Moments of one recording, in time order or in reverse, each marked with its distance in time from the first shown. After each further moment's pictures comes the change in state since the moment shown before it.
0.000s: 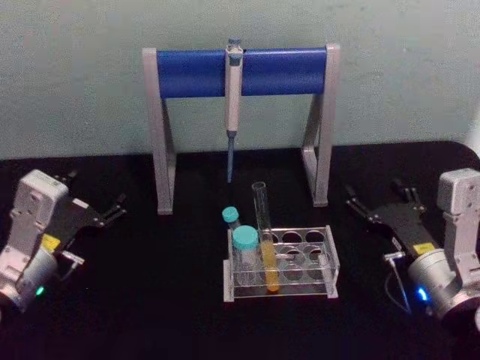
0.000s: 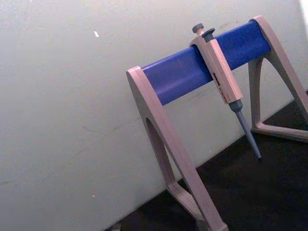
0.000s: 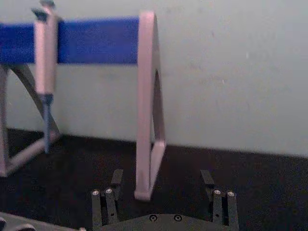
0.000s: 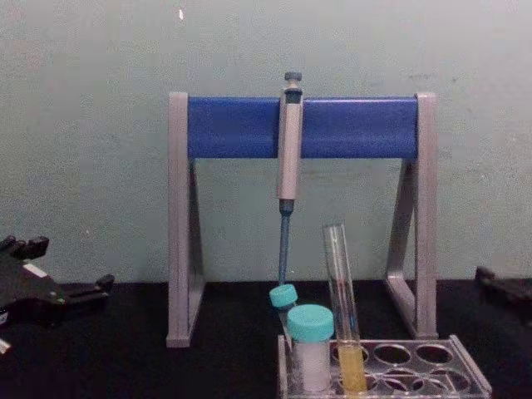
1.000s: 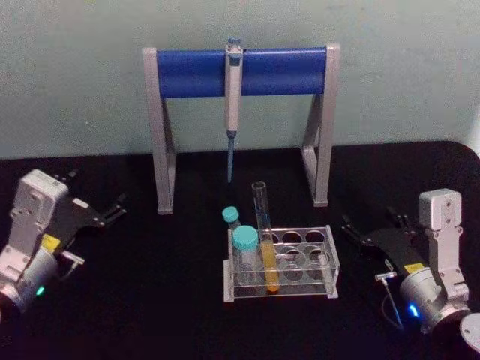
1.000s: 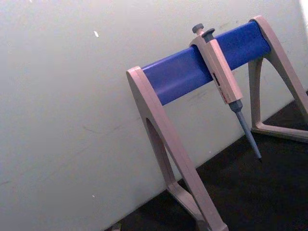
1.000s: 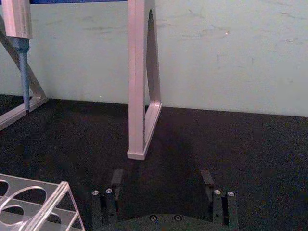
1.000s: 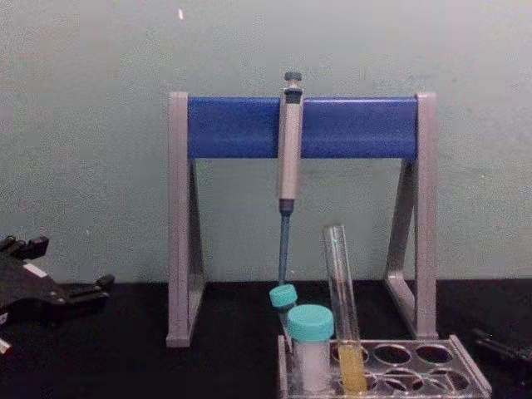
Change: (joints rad) left arm 0.000 0.000 0.000 0.000 0.000 0.000 0.000; right arm 0.016 -0.055 0.016 0.121 -0.060 0.049 0.007
